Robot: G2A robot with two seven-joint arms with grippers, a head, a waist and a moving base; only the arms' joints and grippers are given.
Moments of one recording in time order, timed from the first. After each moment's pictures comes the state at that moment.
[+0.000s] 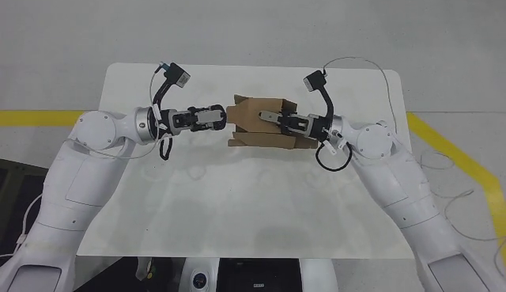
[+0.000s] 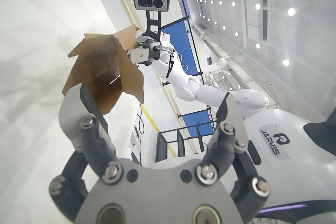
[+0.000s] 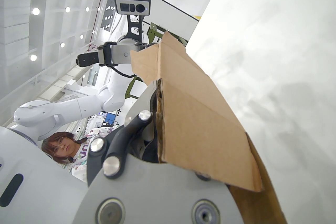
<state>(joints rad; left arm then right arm) 0.90 -0.96 -1.19 -1.51 -0.52 -0.31 -1.13 -0.83 -1.18 1.00 -1.35 0.25 -0.48 0.85</state>
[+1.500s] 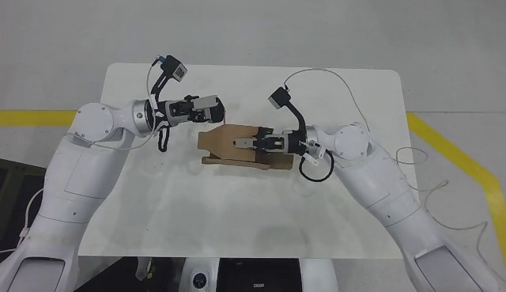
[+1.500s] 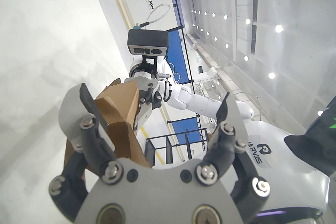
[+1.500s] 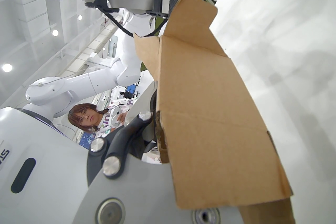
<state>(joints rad) 0.86 -0.98 -1.20 -1.44 -0.56 -0.26 -1.14 -0.77 -1.24 0.86 -1.30 0.37 -0.46 1.04</state>
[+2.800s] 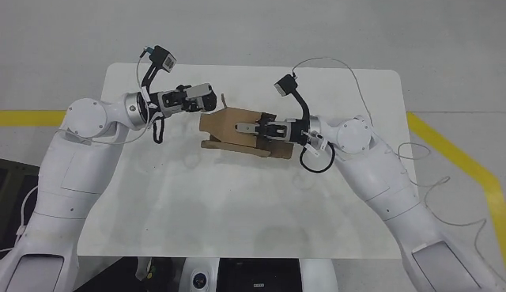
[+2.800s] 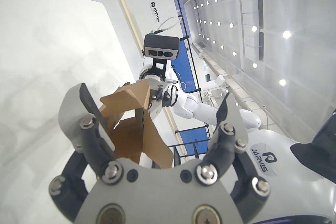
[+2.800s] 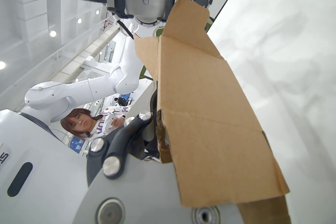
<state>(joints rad) 0.84 -0.98 -1.24 -1.42 -0.51 -0.28 -1.11 -0.74 -1.27 0.90 -1.26 0.32 -0.52 0.95</state>
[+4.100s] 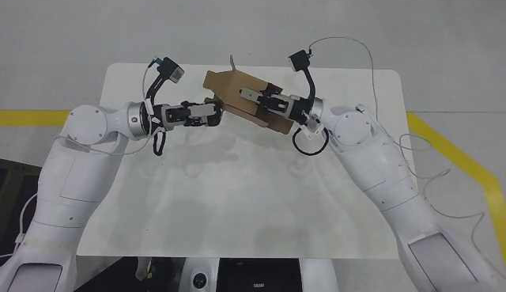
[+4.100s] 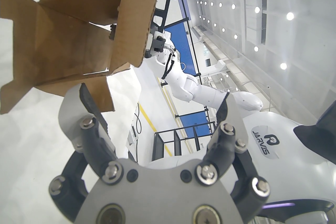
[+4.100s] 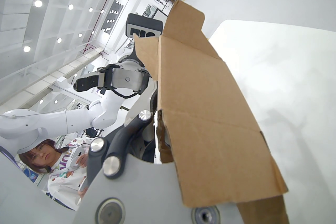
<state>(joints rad) 0.90 -0.97 -1.25 -1.50 -0.51 -0.27 -1.20 -0.69 -1.30 0.92 -1.21 0.14 -0.58 0.69</state>
